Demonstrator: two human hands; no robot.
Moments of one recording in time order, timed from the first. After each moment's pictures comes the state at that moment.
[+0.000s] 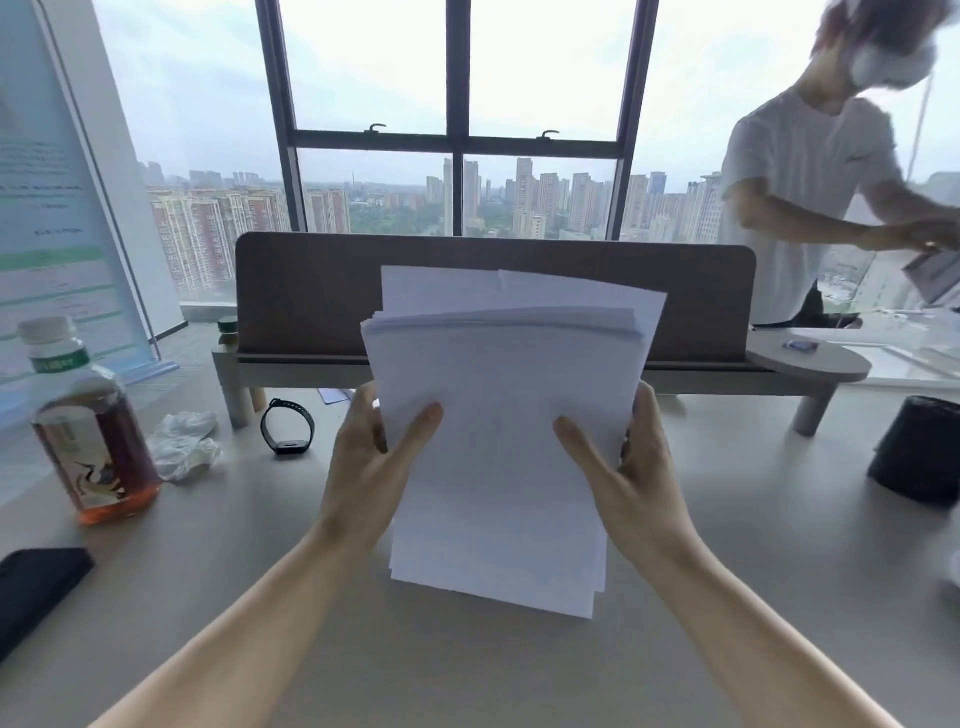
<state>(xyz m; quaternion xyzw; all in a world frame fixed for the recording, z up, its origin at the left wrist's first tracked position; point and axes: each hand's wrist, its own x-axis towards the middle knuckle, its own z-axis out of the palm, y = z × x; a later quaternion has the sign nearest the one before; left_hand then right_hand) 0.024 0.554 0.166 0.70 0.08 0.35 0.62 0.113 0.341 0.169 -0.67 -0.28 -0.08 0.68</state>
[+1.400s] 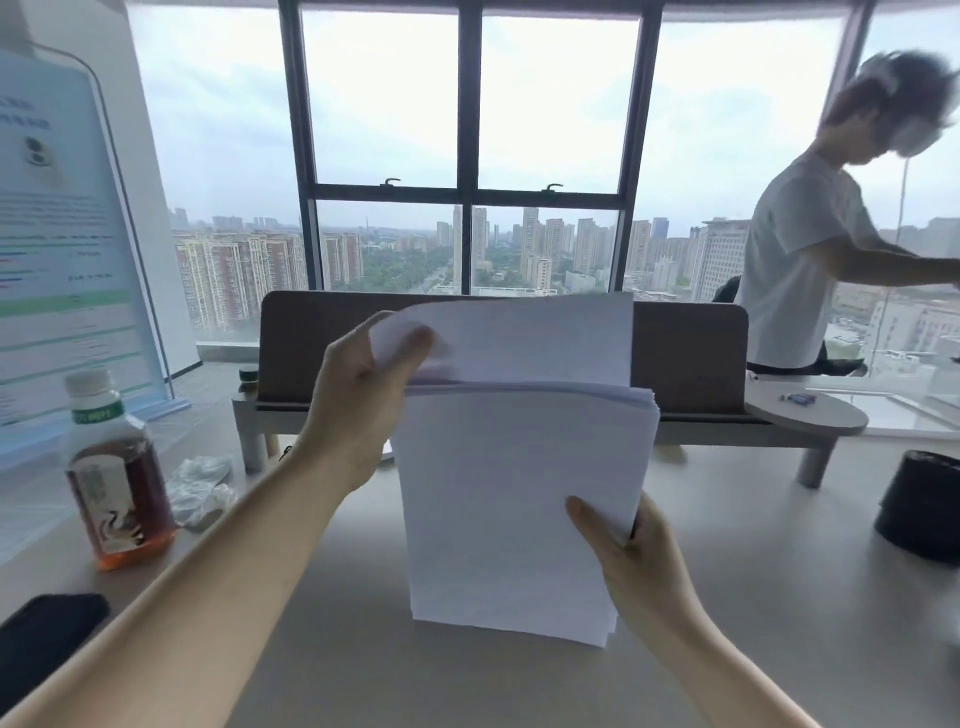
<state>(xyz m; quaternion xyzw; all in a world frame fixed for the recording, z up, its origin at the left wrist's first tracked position) 0.026 0.560 0.283 0.69 0.01 0.43 0.58 0.110 0.331 0.158 -0.71 -0.22 -0.04 0.67</state>
